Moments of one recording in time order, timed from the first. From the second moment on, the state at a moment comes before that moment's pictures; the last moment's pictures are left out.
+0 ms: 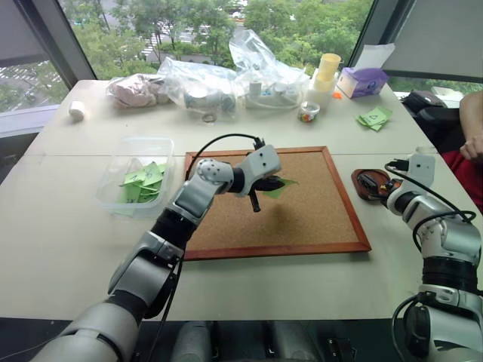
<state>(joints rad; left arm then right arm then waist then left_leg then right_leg) -0.86 0.17 -0.36 0.37 0.00 0.37 -0.91 -0.45 -0.54 -0.41 0.24 0.34 0.72 0.27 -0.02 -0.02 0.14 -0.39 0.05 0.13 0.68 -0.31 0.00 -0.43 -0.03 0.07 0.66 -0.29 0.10</state>
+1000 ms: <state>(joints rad) -0.90 0.58 0.05 -0.06 -0.09 1.13 -0.61 -0.49 -0.61 -0.08 -0.33 0.62 0.78 0.74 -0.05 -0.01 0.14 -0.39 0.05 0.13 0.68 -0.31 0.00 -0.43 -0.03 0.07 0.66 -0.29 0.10</state>
